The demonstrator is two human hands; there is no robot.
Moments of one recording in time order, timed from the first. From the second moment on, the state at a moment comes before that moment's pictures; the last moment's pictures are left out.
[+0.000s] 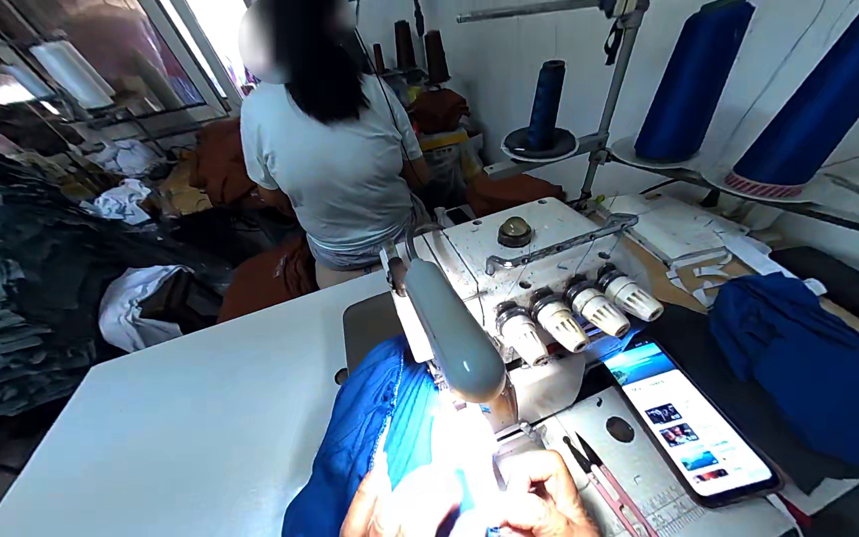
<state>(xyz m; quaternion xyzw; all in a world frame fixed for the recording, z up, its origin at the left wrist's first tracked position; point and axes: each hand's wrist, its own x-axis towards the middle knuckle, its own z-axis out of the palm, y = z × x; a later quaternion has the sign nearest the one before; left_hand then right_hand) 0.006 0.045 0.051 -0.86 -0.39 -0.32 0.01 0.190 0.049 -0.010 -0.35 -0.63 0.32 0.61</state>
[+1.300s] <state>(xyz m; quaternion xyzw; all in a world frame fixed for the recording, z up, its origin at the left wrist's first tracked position) 0.018 0.061 0.063 -0.80 -0.45 -0.38 -0.05 0.191 0.103 -0.010 -0.32 -0.66 0.23 0.64</state>
